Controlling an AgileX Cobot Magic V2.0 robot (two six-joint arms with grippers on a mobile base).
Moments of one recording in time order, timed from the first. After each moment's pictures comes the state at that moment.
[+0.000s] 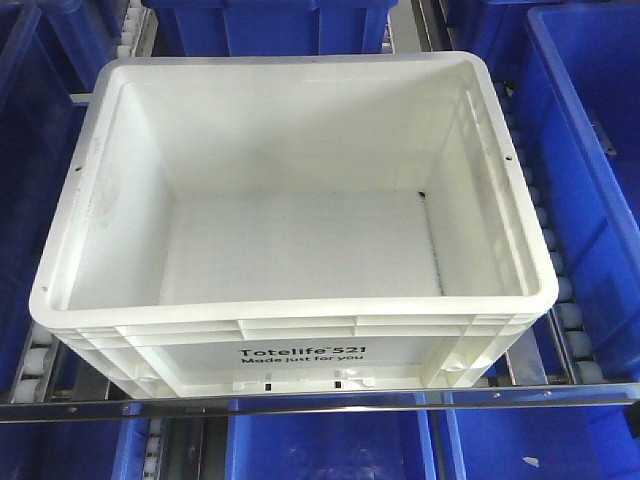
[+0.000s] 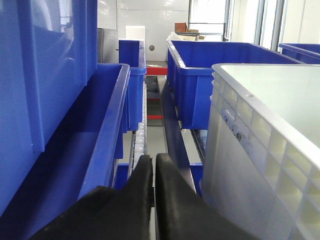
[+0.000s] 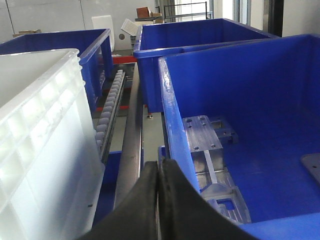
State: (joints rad) left arm 0.03 -0.01 0.03 -0.01 -0.02 -0.01; right arm -0.02 -0.01 0.03 -0.05 0.06 0.10
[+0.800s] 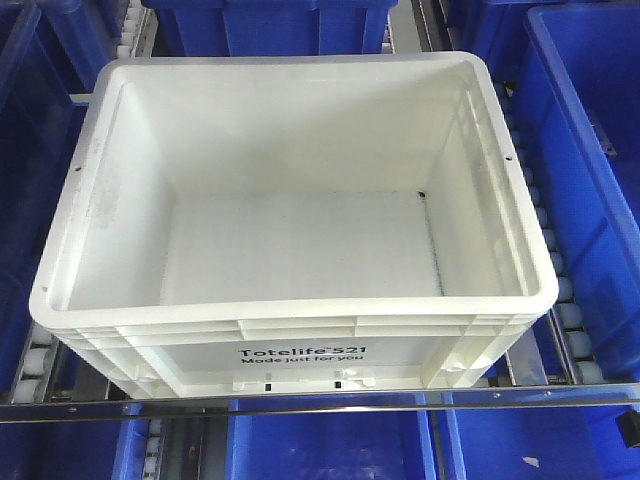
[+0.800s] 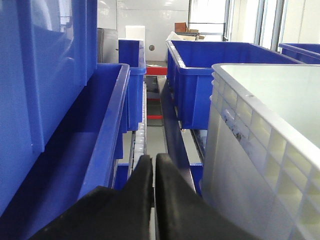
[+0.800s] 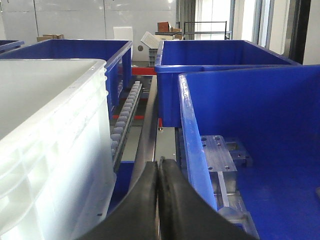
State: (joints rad) left arm 0.03 -0.01 0.03 -0.01 -0.02 -0.01; right arm 0.05 -0.01 0.03 -0.05 0.00 0.02
